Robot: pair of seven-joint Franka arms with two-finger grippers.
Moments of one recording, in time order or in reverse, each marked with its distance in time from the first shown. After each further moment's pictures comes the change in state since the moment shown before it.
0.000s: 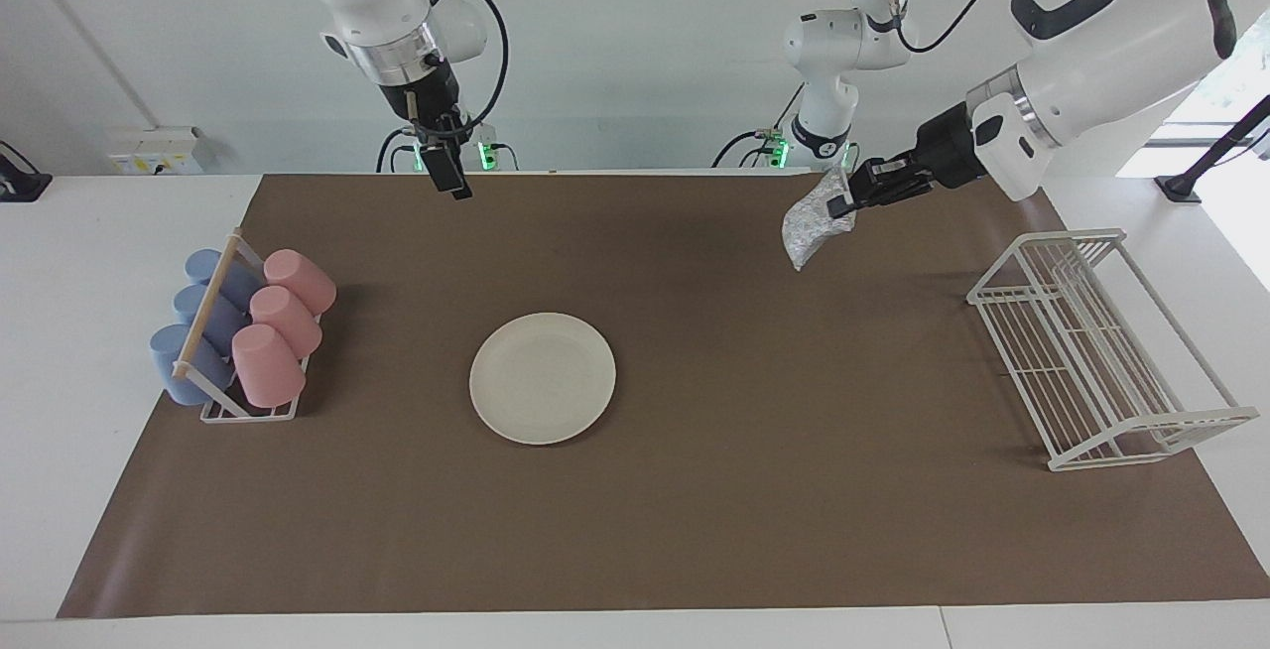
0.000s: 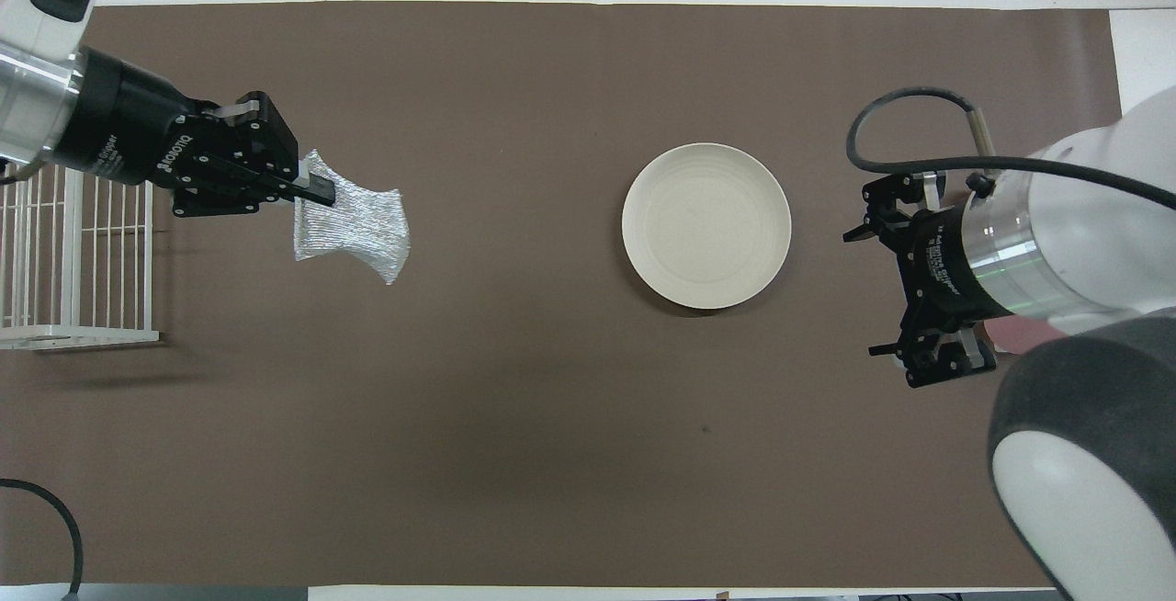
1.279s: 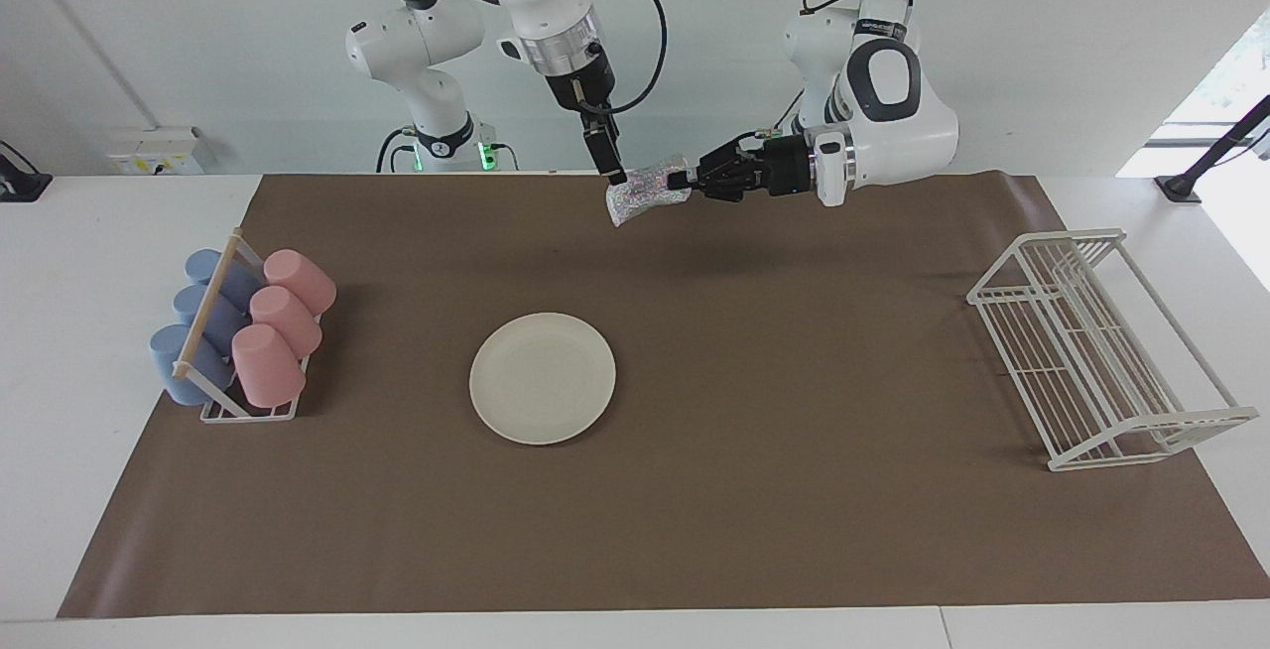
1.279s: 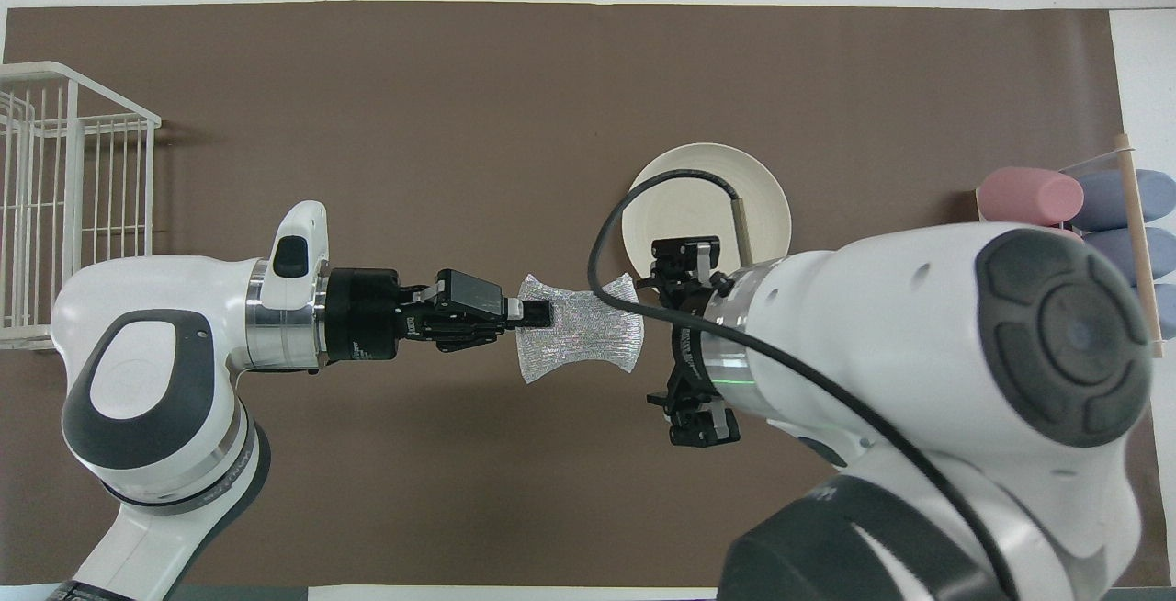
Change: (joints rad) left arm -0.191 -0.284 -0.028 -0.768 -0.823 0.381 0.644; right arm 0.268 -0.056 0.030 -0.232 0.130 0.366 0.239
